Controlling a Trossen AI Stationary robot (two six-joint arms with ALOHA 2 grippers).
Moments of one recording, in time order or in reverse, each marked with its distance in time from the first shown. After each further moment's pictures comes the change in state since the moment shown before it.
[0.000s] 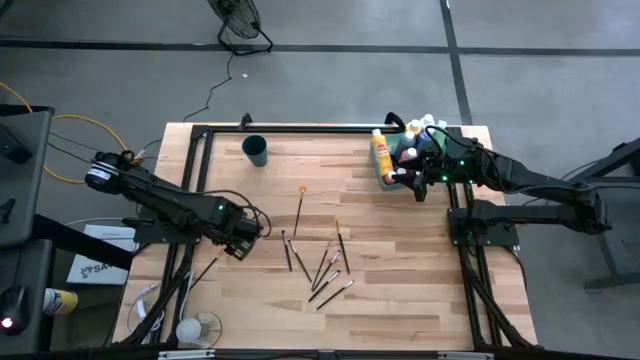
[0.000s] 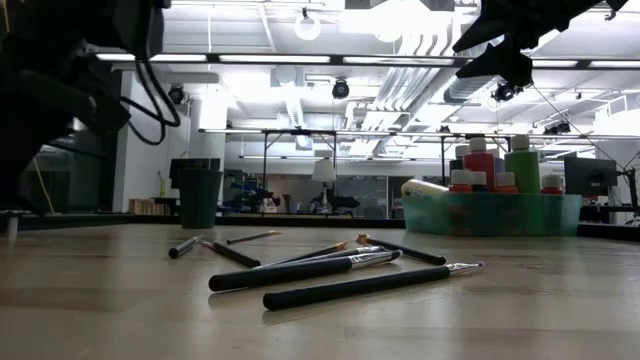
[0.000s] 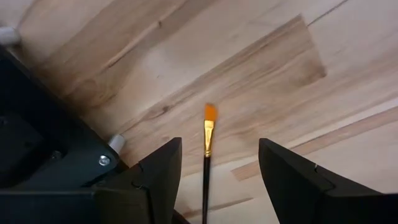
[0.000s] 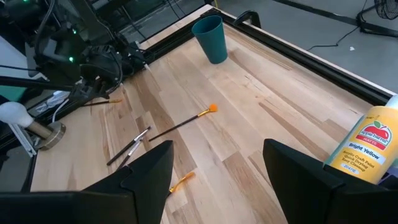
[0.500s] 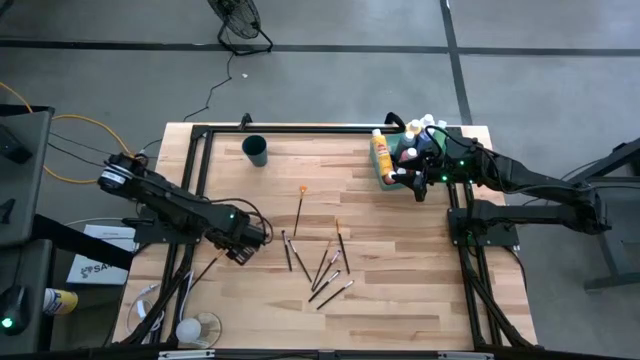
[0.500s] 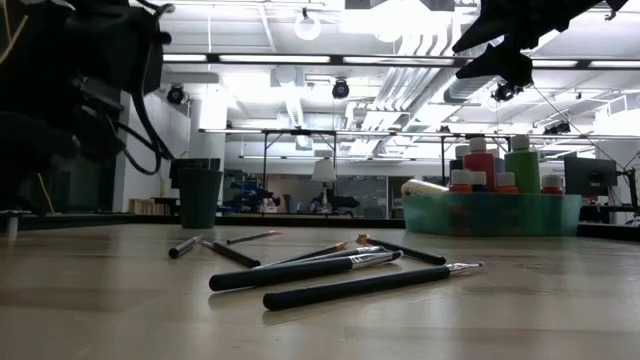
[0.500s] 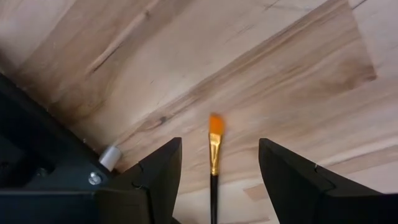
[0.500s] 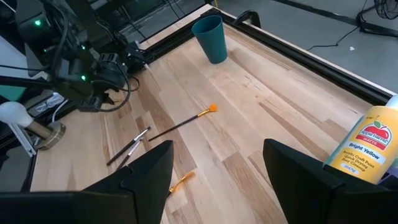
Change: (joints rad) left arm -0.020 0.128 -0.037 0.077 0.022 0.031; right arm 0.000 0.000 0.000 0.000 0.000 0.000
